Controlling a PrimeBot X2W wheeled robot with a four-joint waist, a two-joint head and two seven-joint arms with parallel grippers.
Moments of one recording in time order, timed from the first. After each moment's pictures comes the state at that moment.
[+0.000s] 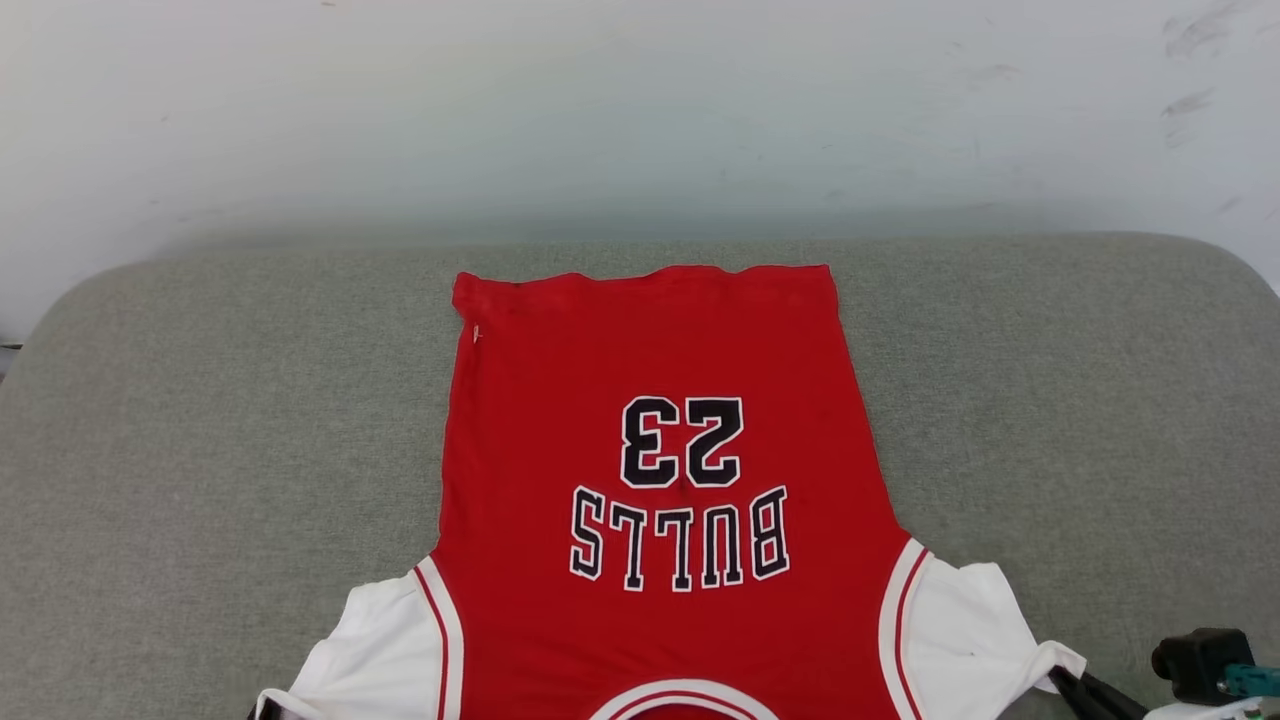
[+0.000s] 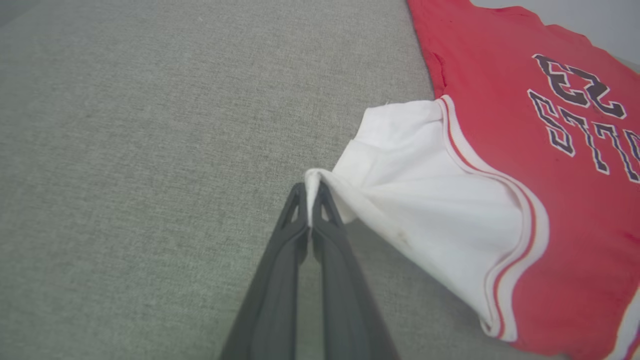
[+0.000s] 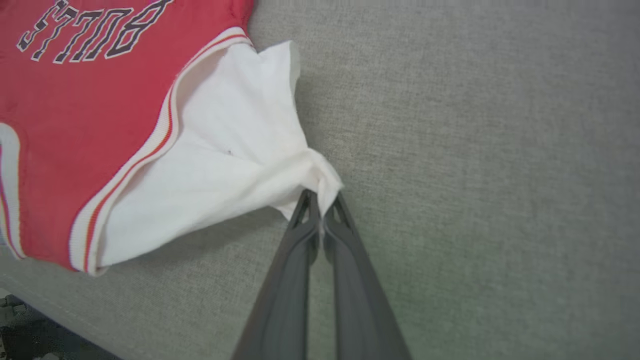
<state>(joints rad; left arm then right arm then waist) 0.16 0.54 -0.37 0.25 -0.84 0.20 -0.26 -0.03 -0.57 0.46 0.43 0.67 0.13 -0.06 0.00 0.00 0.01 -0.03</state>
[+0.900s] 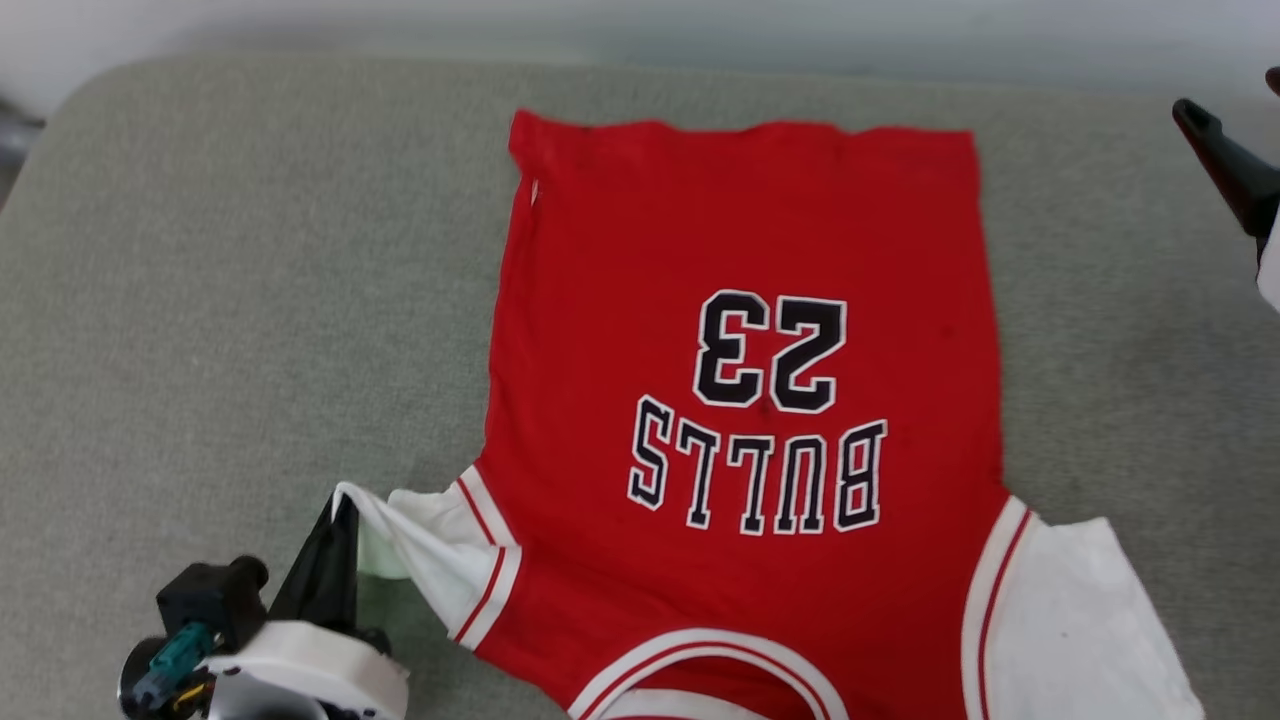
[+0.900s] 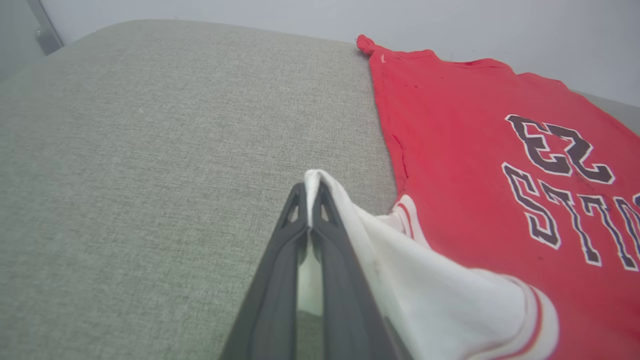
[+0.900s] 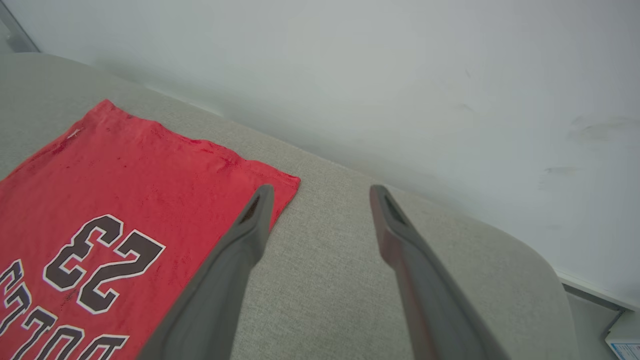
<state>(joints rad) -0.03 0.45 -0.35 0.09 -0.65 0.20 -0.26 -0.71 -0.61 0.21 0.17 0.55 0.13 0.48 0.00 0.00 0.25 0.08</state>
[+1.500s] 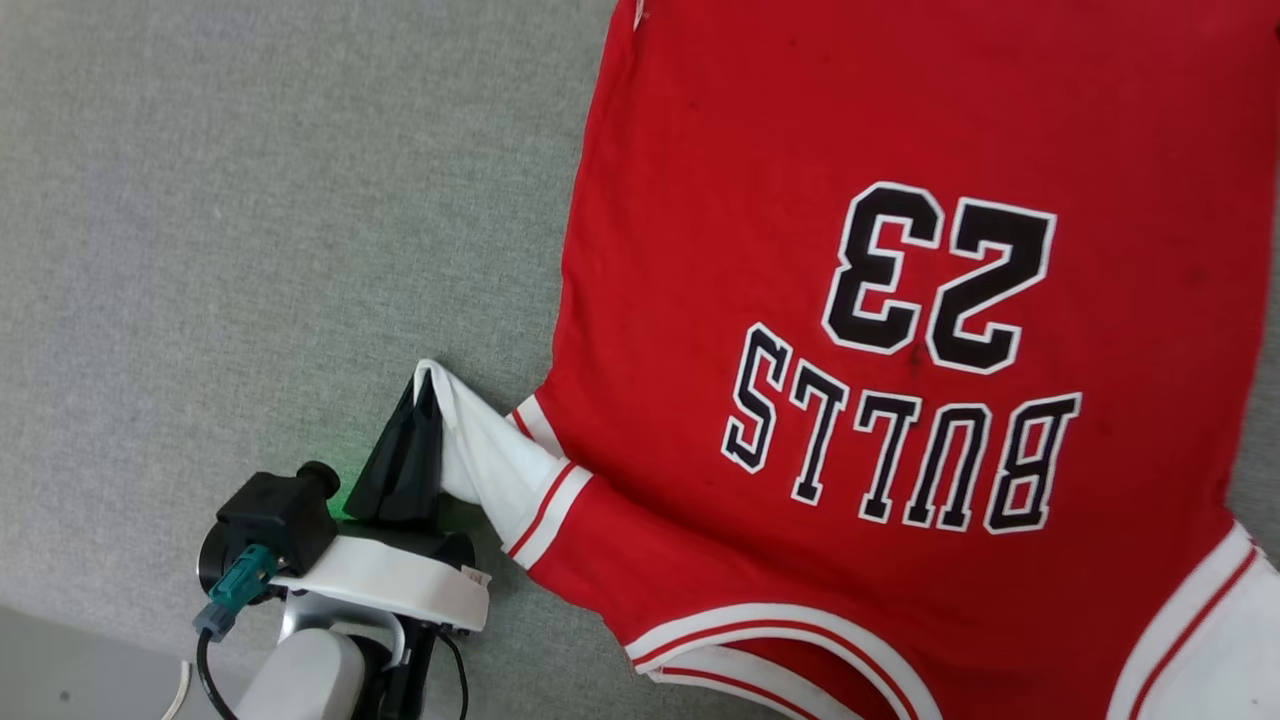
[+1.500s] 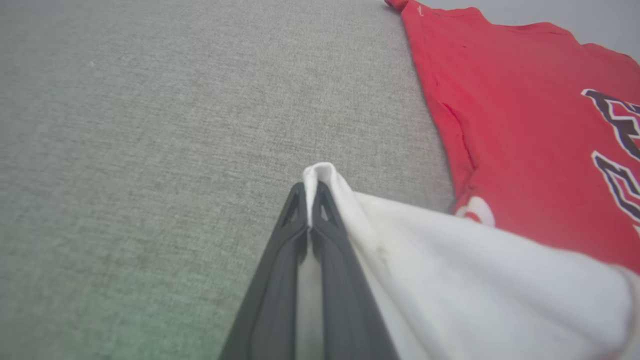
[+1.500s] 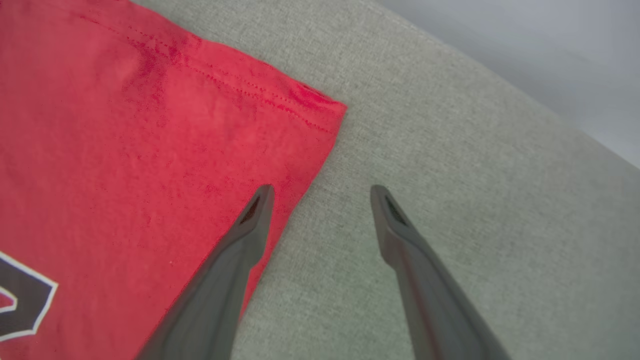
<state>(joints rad) -0.18 0.27 -0.31 0.06 -0.49 0.11 -0.26 -1.14 -0.60 0.32 0.43 0.51 0.13 1.07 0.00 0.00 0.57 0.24</state>
